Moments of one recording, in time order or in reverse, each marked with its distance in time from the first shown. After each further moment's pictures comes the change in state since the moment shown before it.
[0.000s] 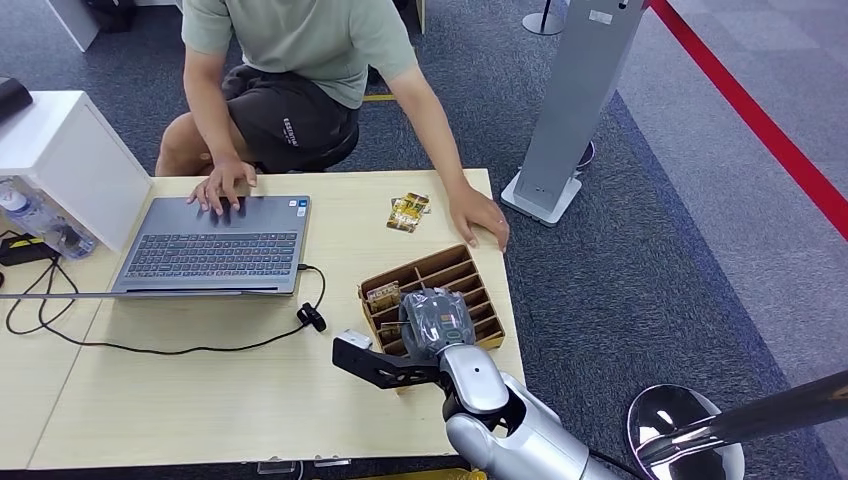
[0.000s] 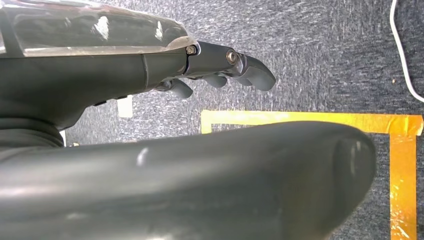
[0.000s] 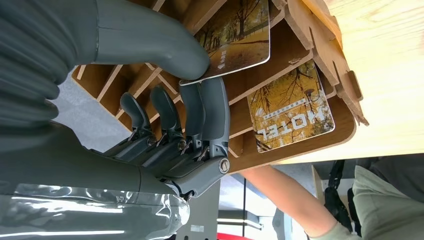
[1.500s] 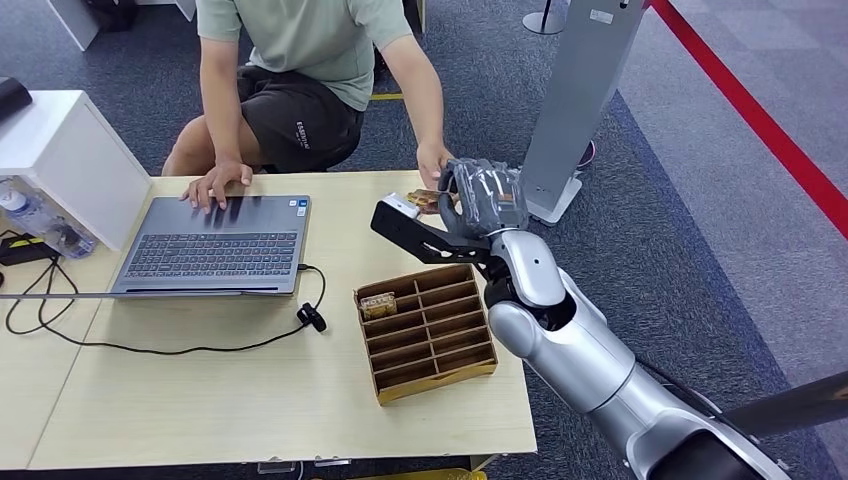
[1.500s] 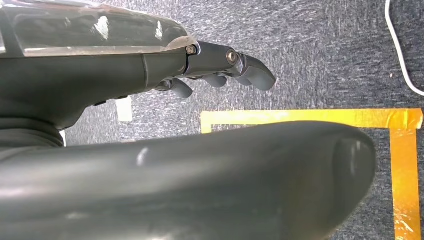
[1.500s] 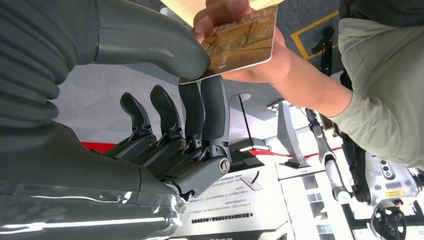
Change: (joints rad) left arm -0.001 0.003 -0.001 0.000 -0.029 -0.023 -0.002; right arm -0.300 -0.079 -0.121 -0.014 -0.078 -0.122 -0.067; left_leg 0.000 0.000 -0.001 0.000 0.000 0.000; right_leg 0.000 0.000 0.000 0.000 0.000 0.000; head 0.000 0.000
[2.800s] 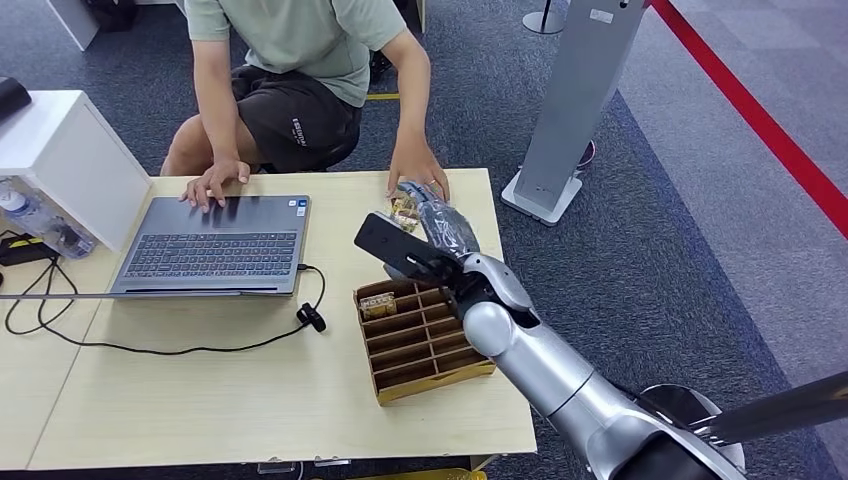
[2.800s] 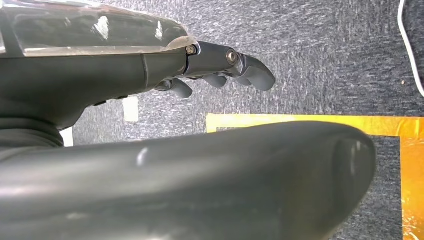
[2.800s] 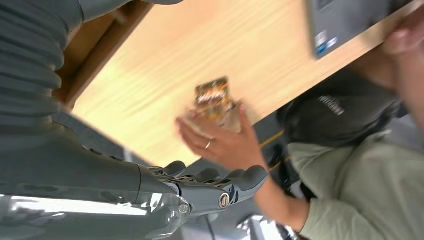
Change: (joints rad) left arm 0.000 0.006 -0.010 0.000 0.022 0.018 0.023; right arm 0.042 0.123 -0.012 0.223 -0.433 -0.029 -0.237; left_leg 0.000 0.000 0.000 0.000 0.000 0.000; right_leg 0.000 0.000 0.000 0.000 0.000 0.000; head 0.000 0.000
